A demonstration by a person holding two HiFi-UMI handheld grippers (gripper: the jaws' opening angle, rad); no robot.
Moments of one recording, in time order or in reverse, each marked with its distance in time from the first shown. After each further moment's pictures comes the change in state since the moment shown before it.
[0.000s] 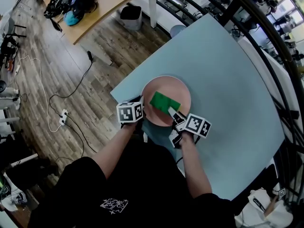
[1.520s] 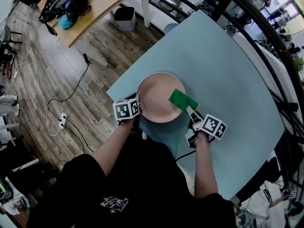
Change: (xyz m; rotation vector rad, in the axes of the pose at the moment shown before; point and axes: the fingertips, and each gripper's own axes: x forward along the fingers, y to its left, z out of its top) left arm 0.000 0.005 0.004 -0.009 -0.012 0.033; right arm -0.082 -0.045 0.048 -0.037 -0.142 -0.109
